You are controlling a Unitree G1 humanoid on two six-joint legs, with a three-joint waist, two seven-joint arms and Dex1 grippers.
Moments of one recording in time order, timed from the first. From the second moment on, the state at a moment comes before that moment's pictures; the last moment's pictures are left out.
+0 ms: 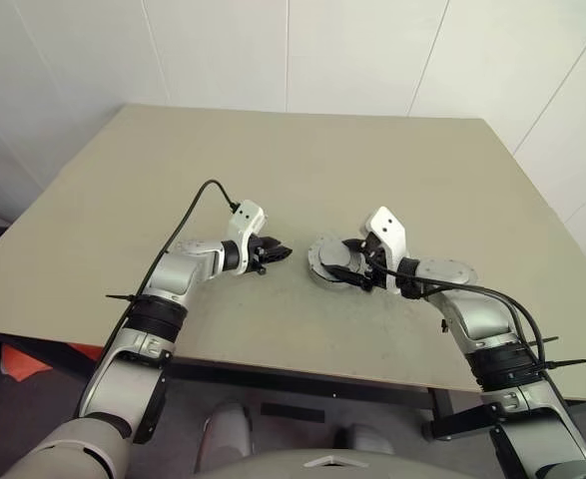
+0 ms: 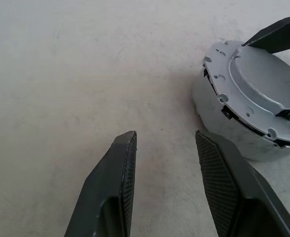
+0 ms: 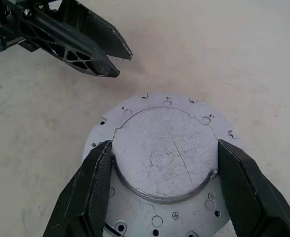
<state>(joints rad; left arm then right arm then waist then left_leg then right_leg) -0.61 0.27 -0.16 0.36 -0.25 0.61 -0.78 -0.34 -0.46 0.12 0.07 0.21 0.42 0.82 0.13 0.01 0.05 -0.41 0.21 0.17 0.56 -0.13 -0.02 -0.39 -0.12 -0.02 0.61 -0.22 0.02</state>
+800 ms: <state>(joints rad) -0.60 0.27 -0.16 0.36 -0.25 0.61 -0.78 -0.32 -0.49 0.12 0.05 0.23 0.42 0.85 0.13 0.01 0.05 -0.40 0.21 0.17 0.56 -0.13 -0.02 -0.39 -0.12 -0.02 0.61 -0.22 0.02</state>
